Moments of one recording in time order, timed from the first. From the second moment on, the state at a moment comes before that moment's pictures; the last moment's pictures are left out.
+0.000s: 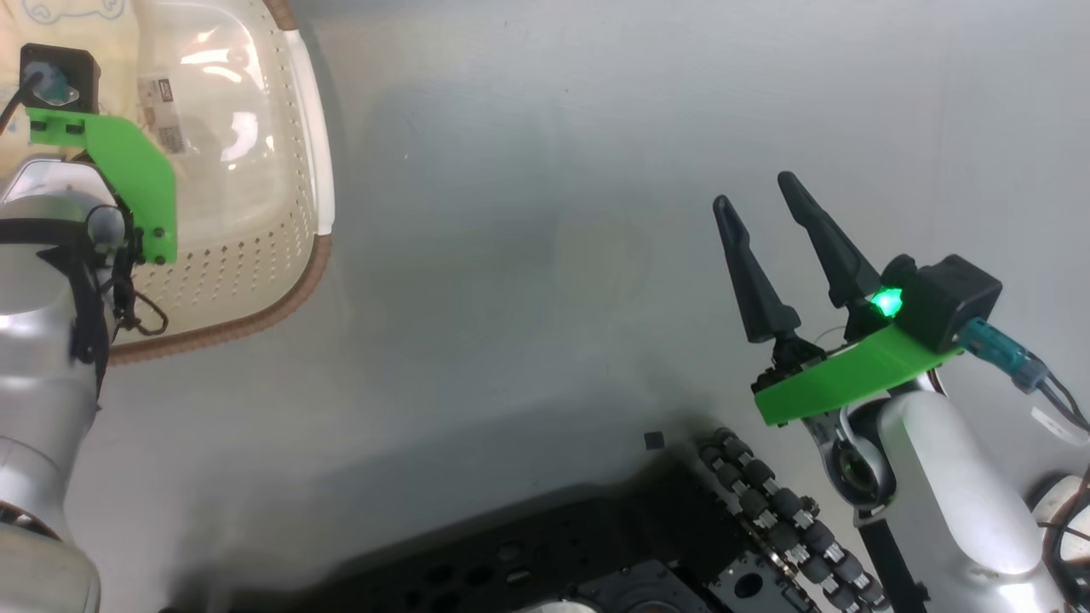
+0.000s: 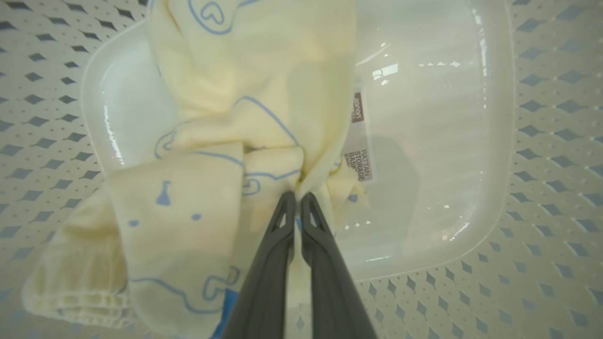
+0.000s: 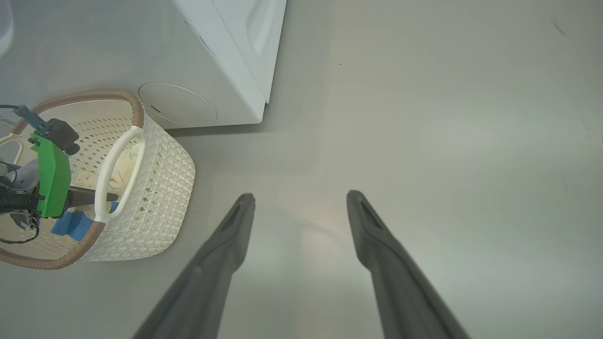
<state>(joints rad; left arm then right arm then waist) -1.22 0.27 -0.73 1.29 -0.53 -0.07 0.20 -0.34 -0.05 0.23 0.15 0.29 0.13 -0.25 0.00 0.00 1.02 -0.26</state>
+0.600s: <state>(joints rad) -1.13 0.31 -0.75 1.29 -0.56 -0.12 0.08 -0.46 -0.05 0.27 0.23 0.32 0.13 -0.25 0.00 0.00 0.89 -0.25</state>
